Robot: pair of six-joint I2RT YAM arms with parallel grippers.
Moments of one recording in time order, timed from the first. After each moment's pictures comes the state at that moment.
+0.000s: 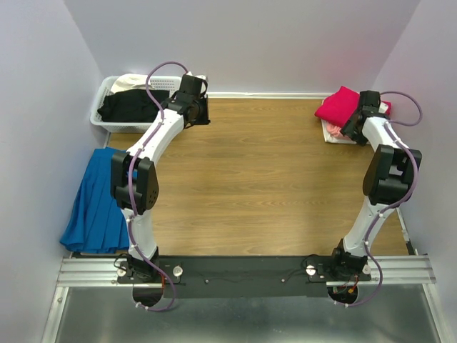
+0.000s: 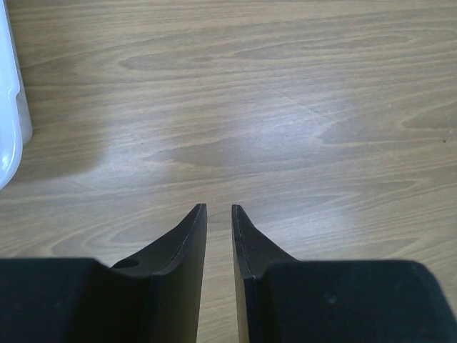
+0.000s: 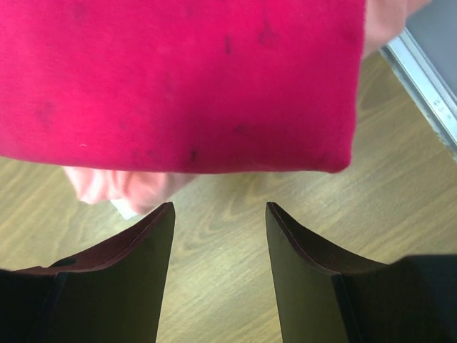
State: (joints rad) left arm -0.32 1.95 1.78 -0.58 0.02 -0.28; right arm -0.20 1.99 1.57 -0.51 0.25 0.43
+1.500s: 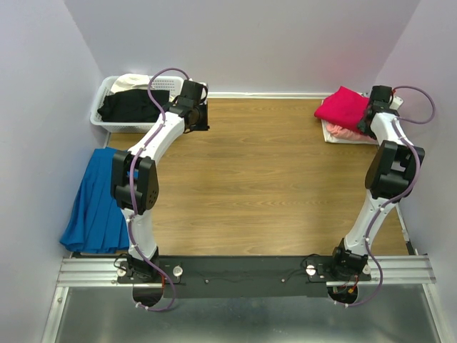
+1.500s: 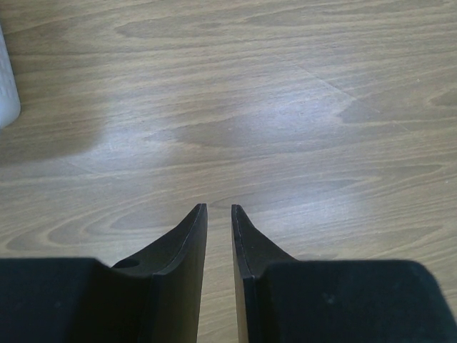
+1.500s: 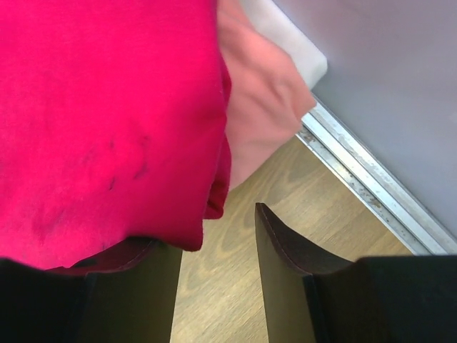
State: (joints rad) left arm -0.32 1.95 1.72 -0.58 0.02 -0.27; right arm -0.27 2.09 1.70 -0.49 0.37 0.39
